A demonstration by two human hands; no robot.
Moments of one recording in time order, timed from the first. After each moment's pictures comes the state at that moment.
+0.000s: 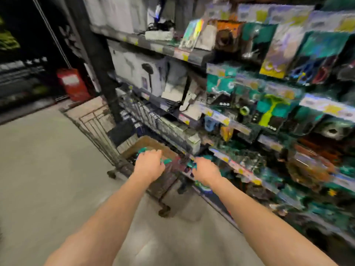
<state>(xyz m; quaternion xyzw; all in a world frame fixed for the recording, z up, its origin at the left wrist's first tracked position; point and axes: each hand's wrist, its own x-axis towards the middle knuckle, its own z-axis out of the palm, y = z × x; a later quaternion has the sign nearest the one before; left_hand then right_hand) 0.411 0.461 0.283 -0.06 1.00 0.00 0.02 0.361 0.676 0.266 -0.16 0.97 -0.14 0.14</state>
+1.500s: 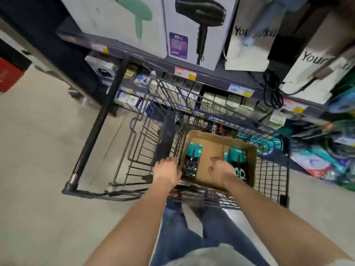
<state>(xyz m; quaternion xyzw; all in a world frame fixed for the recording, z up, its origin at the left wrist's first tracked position) 0.054 -0.030 0.101 0.09 0.95 0.03 0.30 0.075 0.183 0.077 0.13 0.90 -0.18 0.36</state>
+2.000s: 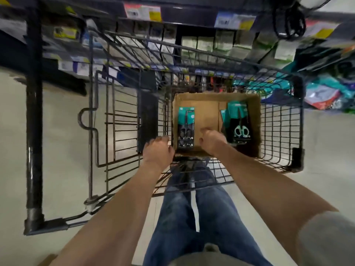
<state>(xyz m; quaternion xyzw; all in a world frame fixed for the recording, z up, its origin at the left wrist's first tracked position) 0.021 -0.029 0.025 0.13 0.93 0.03 0.36 0.062 0.171 -0.043 0.19 0.88 -0.18 0.40</state>
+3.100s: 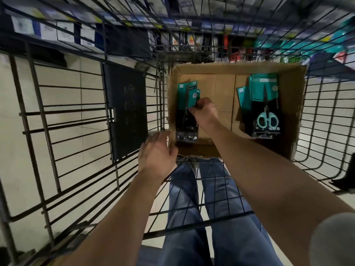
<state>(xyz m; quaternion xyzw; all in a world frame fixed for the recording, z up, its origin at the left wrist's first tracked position) 0.032 -0.014 -0.067 0.05 0.93 0.10 0.36 0.012 0.165 -0.202 0.45 0.65 -0.56 0.26</state>
